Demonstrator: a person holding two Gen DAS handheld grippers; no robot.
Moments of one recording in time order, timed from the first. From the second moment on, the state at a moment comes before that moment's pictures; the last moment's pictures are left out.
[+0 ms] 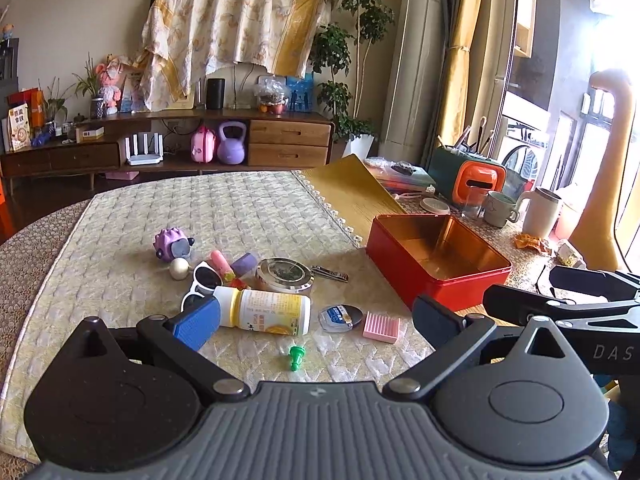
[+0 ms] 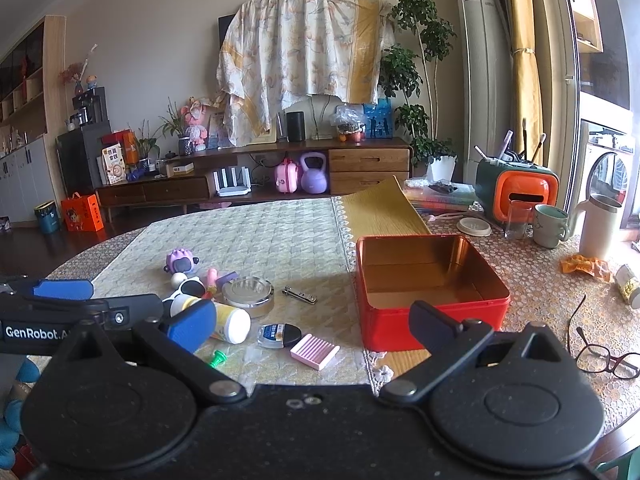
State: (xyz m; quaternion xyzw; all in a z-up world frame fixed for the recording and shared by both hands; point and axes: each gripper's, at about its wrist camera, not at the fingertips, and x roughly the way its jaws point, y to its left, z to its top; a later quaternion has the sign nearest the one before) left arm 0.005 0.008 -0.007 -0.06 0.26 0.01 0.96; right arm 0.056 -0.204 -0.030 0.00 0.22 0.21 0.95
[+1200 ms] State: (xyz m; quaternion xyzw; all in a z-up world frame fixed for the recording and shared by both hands) left arm 0.118 0.047 -0.075 -0.01 0.32 0.01 0.95; right arm 0.162 -0.173 -0.099 -0.09 0.34 0.32 0.88
